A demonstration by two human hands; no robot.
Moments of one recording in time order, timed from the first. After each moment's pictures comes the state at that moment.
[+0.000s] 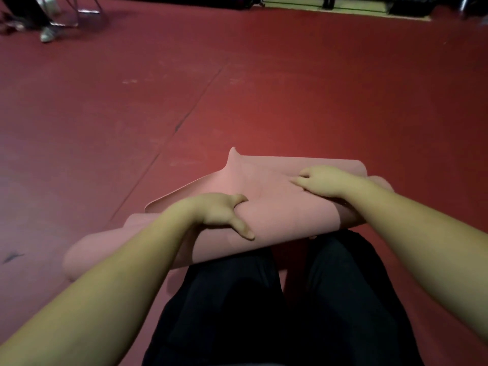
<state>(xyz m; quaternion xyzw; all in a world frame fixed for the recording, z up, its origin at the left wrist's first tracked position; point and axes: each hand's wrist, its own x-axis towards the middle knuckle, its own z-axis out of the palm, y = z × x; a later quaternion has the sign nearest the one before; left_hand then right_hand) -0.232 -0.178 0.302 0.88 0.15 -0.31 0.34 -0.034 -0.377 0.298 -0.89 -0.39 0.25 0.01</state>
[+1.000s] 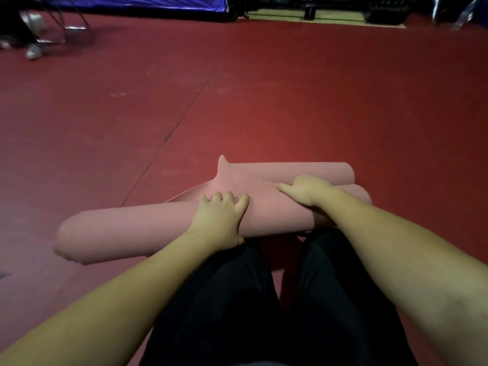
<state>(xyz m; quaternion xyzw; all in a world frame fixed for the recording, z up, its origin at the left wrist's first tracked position) -0.241 -0.232 0.286 0.99 0.08 -0.08 -0.09 -0.049 -0.382 0.283 -0.92 -0.30 0.23 0.01</state>
